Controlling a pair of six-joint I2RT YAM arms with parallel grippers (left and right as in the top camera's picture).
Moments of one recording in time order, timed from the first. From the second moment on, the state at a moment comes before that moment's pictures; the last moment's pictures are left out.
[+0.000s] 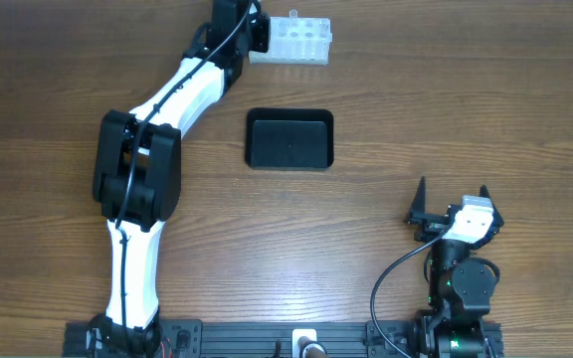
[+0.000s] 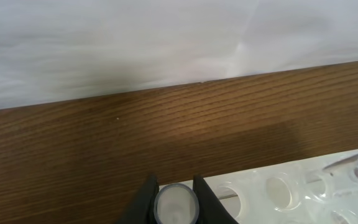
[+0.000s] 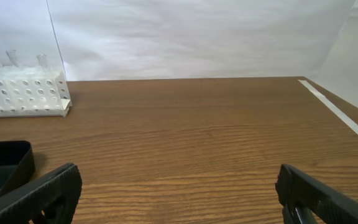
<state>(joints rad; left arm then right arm) -0.32 2.32 1.79 -0.02 -0.06 -0.09 -0.02 0.01 0.01 -0.06 0.16 -0.03</state>
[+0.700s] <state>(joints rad) -0.33 2.17 1.87 -0.16 -0.08 -0.07 -0.02 0.01 0.01 -0.06 0.16 -0.03</state>
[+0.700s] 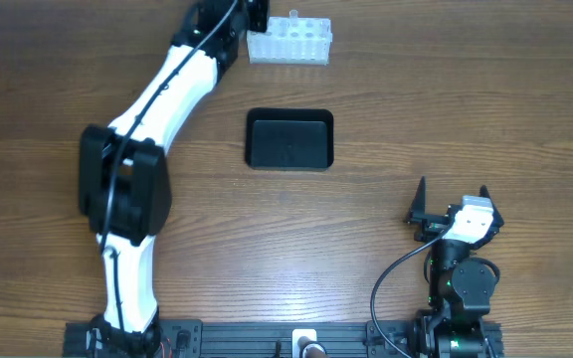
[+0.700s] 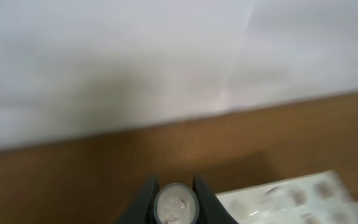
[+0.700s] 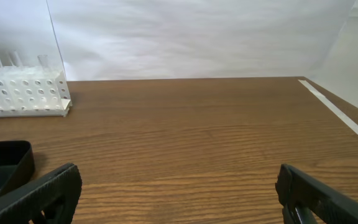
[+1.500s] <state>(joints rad) -0.54 1.95 1.84 -1.01 -0.25 -0.54 -0.02 0.01 0.01 -0.06 0.16 -0.03</state>
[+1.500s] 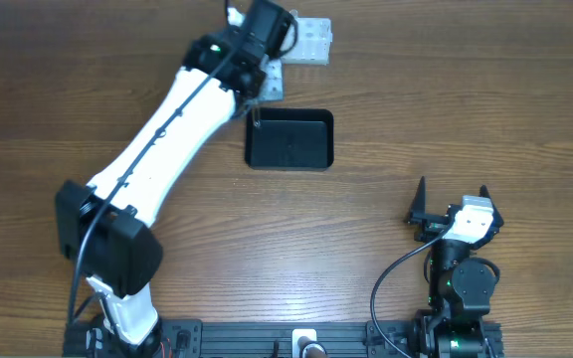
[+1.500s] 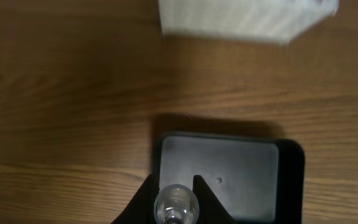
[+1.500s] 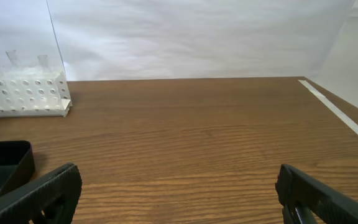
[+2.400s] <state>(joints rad) -0.54 2.20 1.84 -0.95 -0.26 -0.55 -0.02 0.01 0.01 -0.06 0.16 -0.03</state>
